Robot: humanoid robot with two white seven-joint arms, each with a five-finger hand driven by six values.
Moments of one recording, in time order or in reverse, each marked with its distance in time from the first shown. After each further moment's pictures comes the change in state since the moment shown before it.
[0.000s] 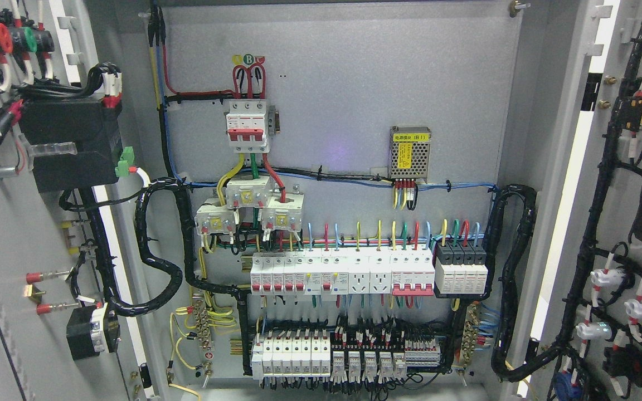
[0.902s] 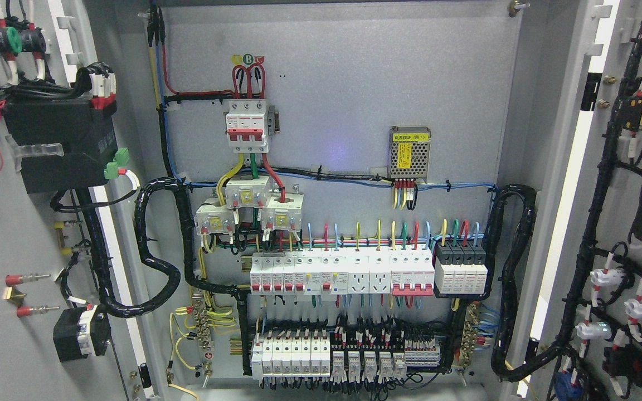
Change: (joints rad) left arm -0.002 0.014 0.107 -0.005 0.100 -0.001 0.003; right arm 0.005 -0.042 -0.011 0.059 -0.150 -0.005 0.014
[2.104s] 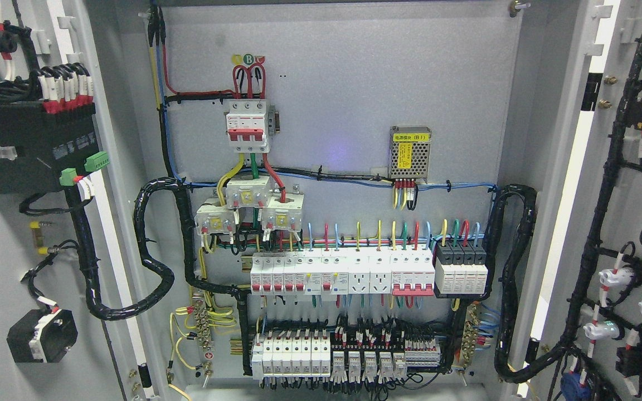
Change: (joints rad) left arm 0.023 0.076 0.224 0.023 0.218 0.000 -0.029; right arm 0.031 -0.045 -0.090 0.029 -0.133 0.000 -0.002
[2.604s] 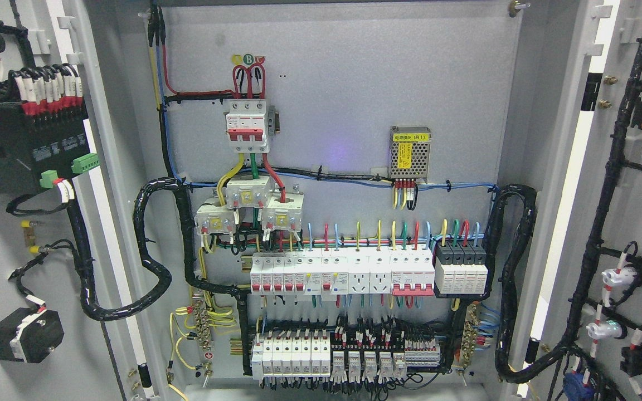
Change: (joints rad) left arm -0.006 0.038 0.084 0.066 0.041 0.000 -0.005; right arm 0.003 -0.041 -0.032 0.026 -0.016 0.000 0.025
